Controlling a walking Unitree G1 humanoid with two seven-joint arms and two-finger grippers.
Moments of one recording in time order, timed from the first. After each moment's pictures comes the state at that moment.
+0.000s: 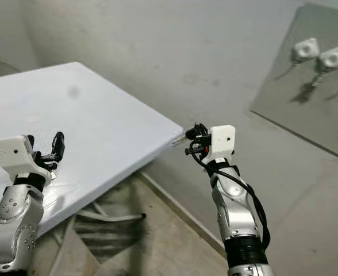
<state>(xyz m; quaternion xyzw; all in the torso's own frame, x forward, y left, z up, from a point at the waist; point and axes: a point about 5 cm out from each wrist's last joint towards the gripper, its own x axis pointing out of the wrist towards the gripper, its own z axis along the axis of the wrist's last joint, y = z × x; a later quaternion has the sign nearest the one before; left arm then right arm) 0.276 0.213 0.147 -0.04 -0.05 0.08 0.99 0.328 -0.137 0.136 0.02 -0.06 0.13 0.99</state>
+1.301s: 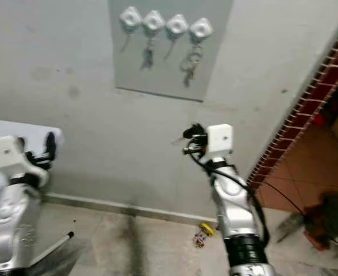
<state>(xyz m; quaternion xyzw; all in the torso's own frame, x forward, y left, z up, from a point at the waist) 0.279 0.209 0.145 -0.07 -0.04 0.10 0.99 0.329 -0.150 0.137 0.01 -0.06 0.10 0.99</state>
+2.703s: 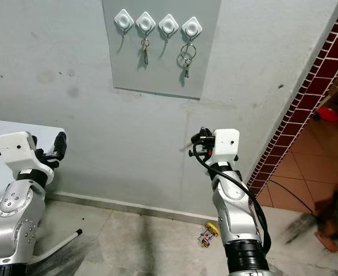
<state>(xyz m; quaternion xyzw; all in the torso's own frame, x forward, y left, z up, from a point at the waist) 0.286 0.203 0.147 -0.04 -0.01 0.05 1.00 0.319 -0.152 0.130 0.03 -0.04 0.07 1.00</state>
